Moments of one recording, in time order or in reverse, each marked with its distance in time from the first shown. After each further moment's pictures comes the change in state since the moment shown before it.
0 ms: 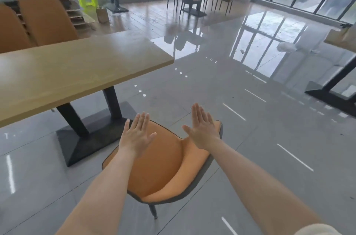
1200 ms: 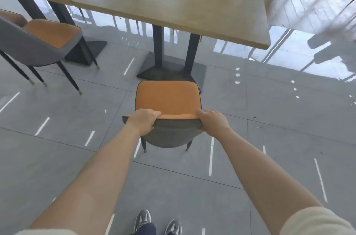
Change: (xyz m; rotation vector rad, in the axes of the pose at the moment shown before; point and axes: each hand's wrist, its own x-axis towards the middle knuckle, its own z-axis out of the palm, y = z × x) left_hand -0.052 0.186 0.066 -0.161 -0.141 -0.637; right_hand 0.076 0.137 0.037 -0.301 -0.263 -0.952
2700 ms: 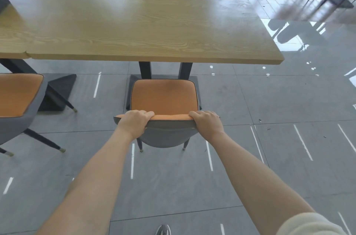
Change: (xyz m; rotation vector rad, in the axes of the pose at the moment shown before) left_hand 0.241 -0.252 -0.107 0.218 0.032 0.281; right_hand 0.294 -0.067 -0.061 0.096 0.219 0.236
